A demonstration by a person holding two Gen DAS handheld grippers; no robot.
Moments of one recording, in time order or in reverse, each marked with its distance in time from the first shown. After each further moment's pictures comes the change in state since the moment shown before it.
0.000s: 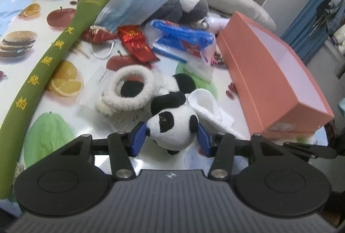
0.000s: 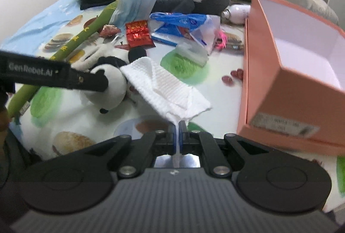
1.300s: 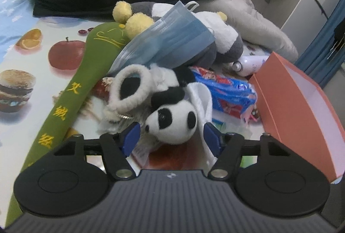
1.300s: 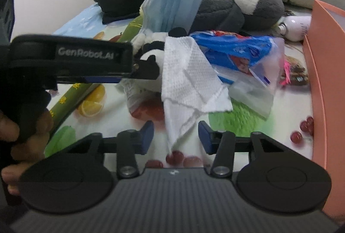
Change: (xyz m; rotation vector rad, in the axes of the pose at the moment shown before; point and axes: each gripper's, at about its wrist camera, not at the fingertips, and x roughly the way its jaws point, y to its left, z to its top) left arm 0.063 0.041 0.093 -0.061 -0.115 0.072; right arm 0.090 0.030 0.076 -0.033 -0.023 0.201
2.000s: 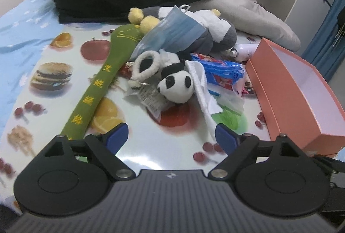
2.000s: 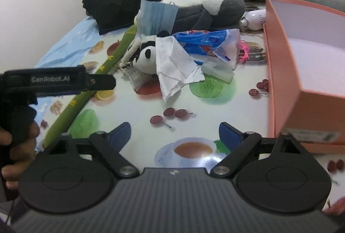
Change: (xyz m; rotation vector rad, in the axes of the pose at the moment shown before) left arm -0.088 -0.018 -0.044 0.069 -0.001 0.089; right arm -0.095 0.002 -0.043 0.106 -0.018 -0.056
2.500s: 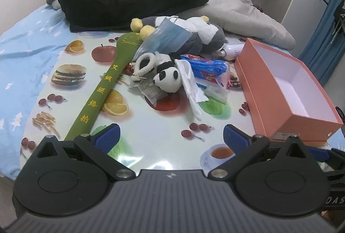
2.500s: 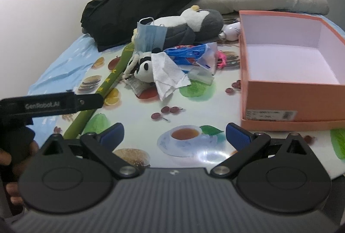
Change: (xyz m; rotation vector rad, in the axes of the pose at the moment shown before) left arm -0.085 -0.029 -0.030 0.020 -0.026 0.041; right arm -0.087 0.004 -0.020 0.075 -0.072 -0.037
